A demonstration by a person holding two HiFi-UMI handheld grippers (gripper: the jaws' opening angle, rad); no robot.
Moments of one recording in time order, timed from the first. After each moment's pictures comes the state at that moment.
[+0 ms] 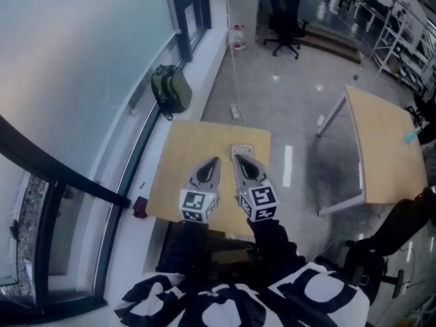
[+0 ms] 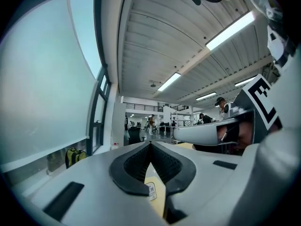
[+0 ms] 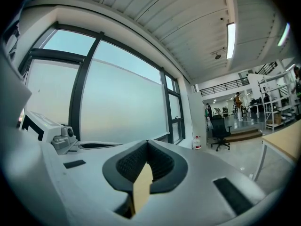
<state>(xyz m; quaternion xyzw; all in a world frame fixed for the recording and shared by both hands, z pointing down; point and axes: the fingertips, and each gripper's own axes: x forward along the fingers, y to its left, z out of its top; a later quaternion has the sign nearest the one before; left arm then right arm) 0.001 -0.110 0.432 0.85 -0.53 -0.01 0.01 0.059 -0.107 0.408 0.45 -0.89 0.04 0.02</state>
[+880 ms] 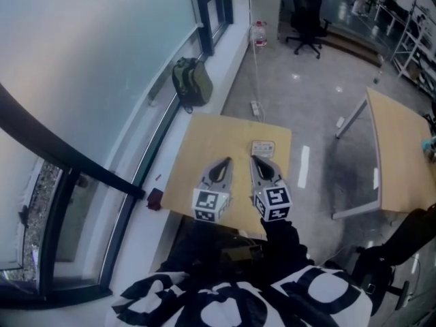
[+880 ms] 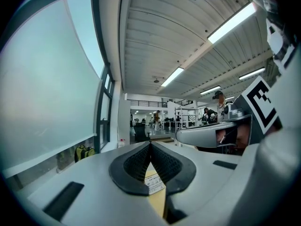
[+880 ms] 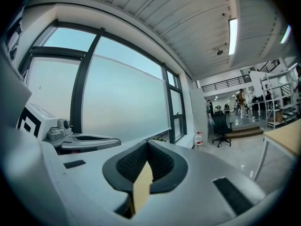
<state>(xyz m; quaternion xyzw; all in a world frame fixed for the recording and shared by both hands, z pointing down) -0.028 -0.100 0.454 0.83 -0.56 0.02 0.02 0.043 -0.106 0.439 0.44 -0.89 0.05 0.04</state>
